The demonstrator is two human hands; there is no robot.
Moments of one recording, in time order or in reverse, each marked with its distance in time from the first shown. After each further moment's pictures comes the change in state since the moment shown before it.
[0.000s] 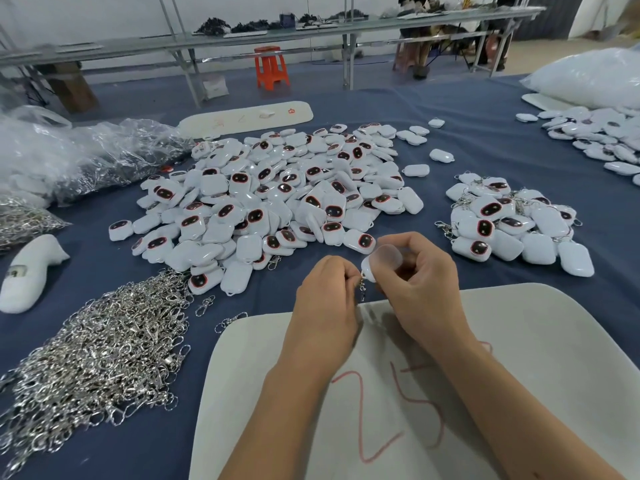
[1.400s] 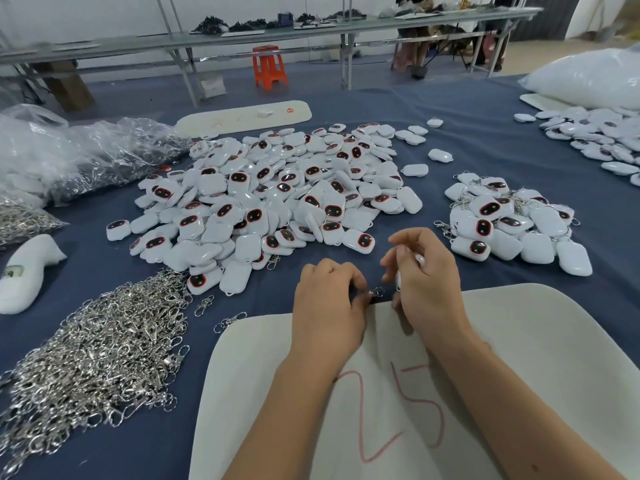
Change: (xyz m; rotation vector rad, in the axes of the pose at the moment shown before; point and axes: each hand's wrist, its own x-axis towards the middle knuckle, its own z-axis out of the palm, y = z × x) left_hand 0.007 -0.005 0.011 0.251 -0.108 -0.032; right_hand 0.007 0.008 -0.002 0.023 0.027 0.114
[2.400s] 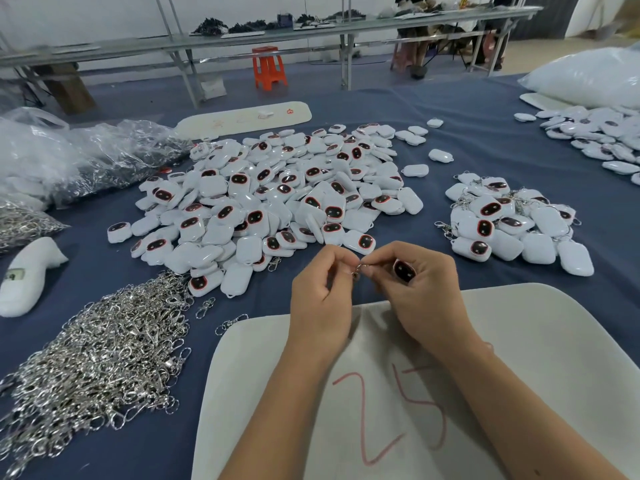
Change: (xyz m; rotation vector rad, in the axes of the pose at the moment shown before) left_hand -0.002 0.005 -0.011 -0.716 0.154 -0.051; right_hand -0.006 -0.011 -0.004 -0.073 -0.185 -0.263
